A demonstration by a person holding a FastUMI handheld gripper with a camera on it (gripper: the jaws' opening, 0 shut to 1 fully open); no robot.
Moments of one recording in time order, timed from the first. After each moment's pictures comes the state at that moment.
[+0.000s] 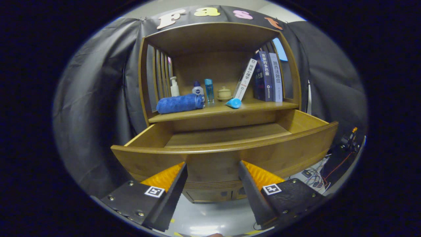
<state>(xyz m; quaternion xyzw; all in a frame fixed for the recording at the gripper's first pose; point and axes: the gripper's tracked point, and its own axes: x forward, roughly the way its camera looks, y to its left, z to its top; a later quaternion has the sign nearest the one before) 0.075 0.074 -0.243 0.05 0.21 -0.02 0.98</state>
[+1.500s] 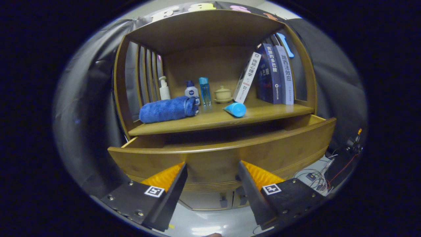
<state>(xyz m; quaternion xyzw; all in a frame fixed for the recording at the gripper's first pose) 0.176 0.065 -0.255 0.07 0.21 -0.02 0.98</state>
